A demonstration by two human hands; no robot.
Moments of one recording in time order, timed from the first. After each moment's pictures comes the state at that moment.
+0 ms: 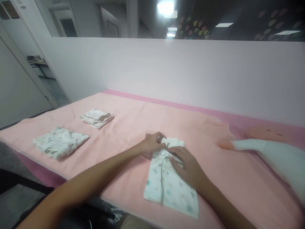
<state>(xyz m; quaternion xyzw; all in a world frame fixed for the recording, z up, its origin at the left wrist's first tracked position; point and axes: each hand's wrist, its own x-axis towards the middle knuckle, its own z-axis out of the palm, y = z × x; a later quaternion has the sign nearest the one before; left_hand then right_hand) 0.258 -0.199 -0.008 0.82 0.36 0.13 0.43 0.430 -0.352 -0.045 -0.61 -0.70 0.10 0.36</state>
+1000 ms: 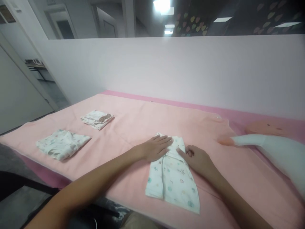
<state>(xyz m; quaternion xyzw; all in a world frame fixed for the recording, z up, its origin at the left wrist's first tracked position) 0.248 -0.204 -0.027 0.97 0.10 0.05 0.22 0.463 -0.353 -0.040 -0.81 -0.51 0.16 0.25</state>
